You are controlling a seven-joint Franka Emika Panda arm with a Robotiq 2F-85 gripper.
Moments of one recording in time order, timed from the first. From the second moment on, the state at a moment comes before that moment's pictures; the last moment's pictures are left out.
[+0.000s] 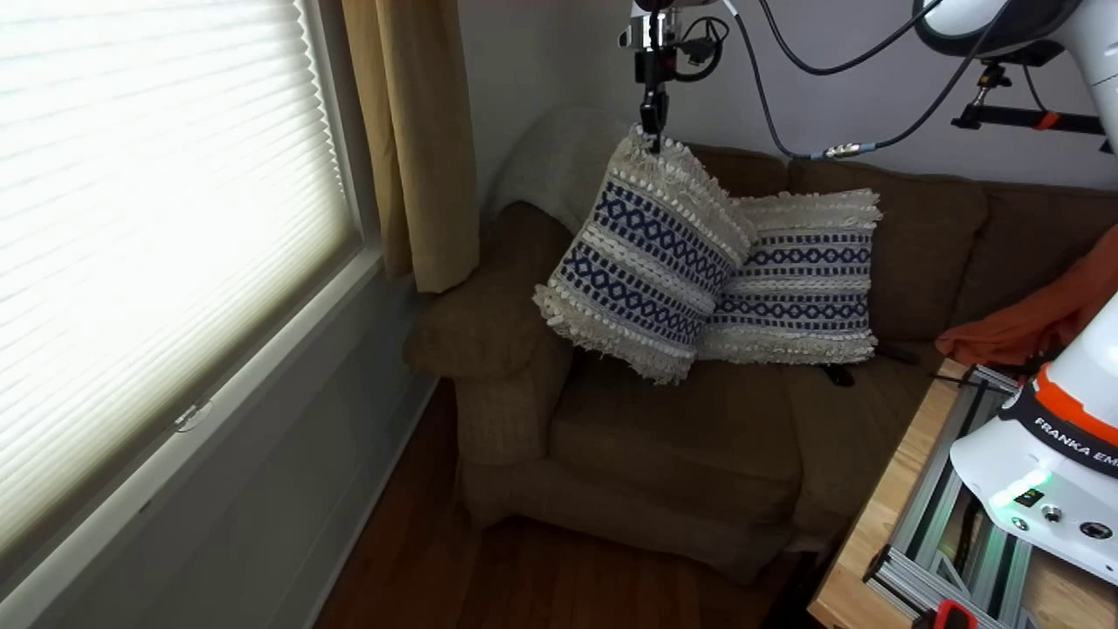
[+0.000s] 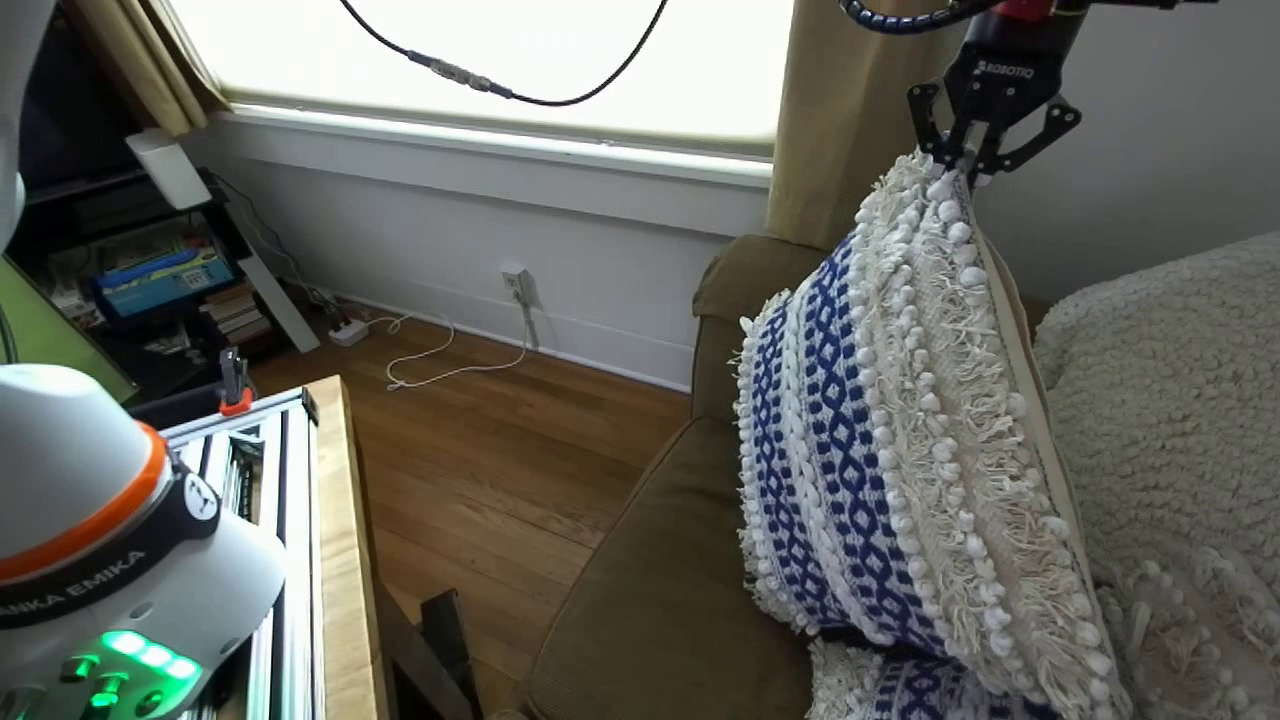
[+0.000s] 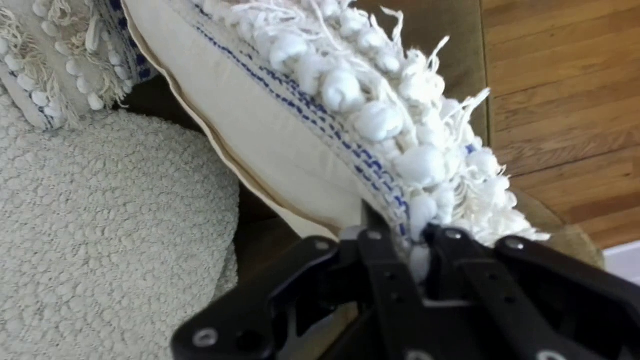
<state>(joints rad) -0.10 0.77 0.01 -0.98 -0.09 1.59 -0.50</state>
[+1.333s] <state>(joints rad) -0.10 0.61 -0.01 -1.04 -0.01 1.61 0.30</state>
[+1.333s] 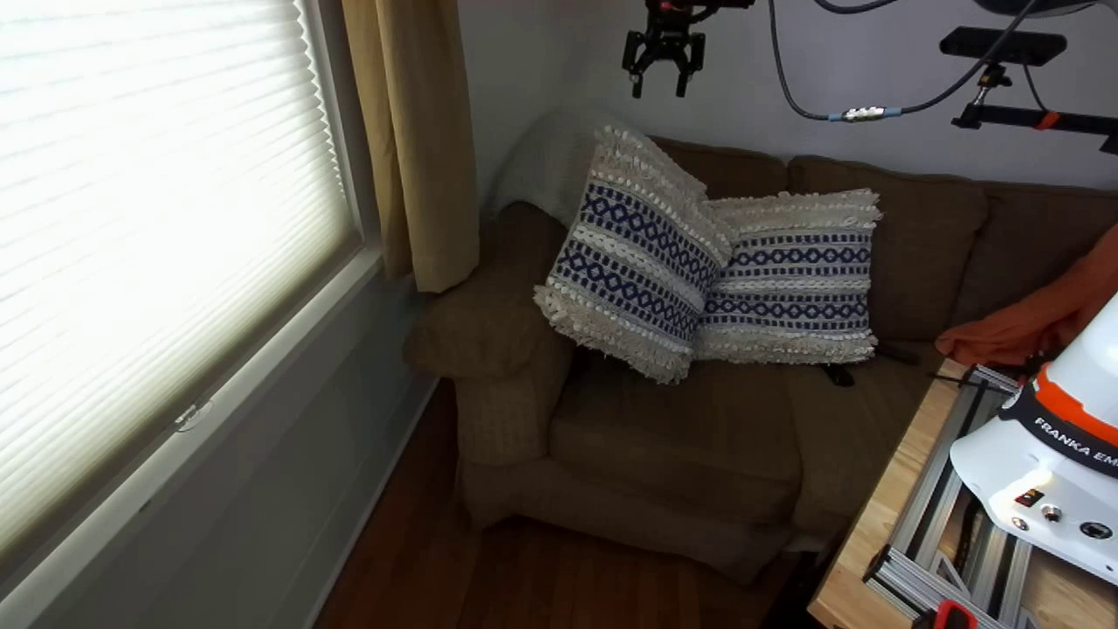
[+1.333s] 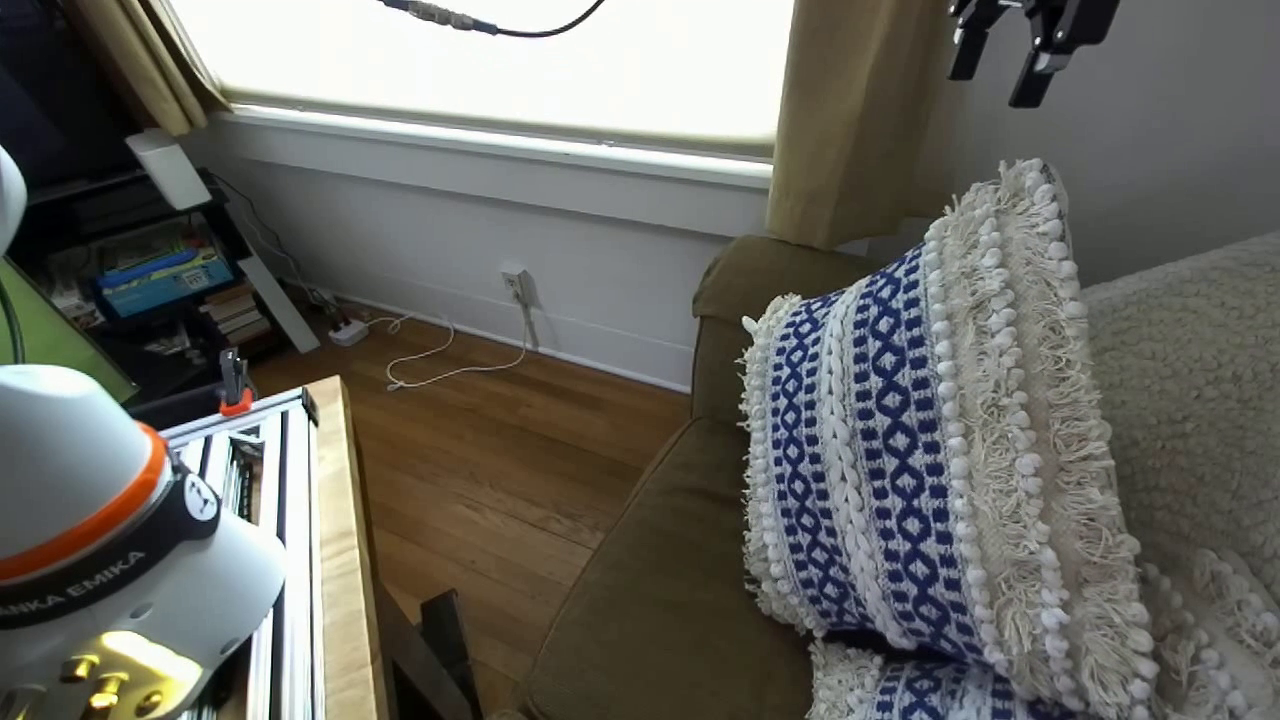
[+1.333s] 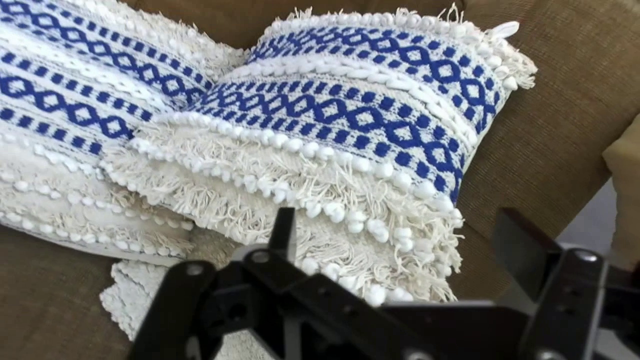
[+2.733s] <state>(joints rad) -0.10 -0.07 -0.07 -1.95 -0.10 1.97 0.15</state>
